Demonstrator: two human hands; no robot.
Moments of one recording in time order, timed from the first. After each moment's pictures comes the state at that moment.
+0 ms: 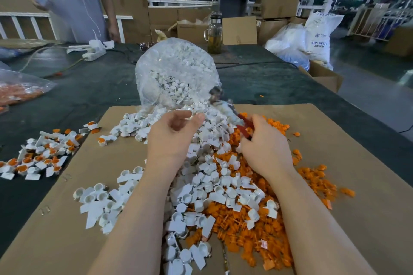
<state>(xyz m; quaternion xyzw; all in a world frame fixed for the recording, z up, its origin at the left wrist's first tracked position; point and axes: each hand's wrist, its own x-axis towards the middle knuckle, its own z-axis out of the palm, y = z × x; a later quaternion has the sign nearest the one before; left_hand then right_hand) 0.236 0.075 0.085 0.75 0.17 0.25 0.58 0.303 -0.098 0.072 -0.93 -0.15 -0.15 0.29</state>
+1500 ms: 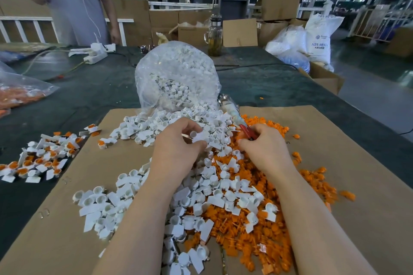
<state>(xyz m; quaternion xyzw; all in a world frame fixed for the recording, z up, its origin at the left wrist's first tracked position) 0.236 0.068 0.081 0.85 0.16 0.21 0.45 0.311 -0.102 0.069 -0.91 -0.10 -0.06 0.40</state>
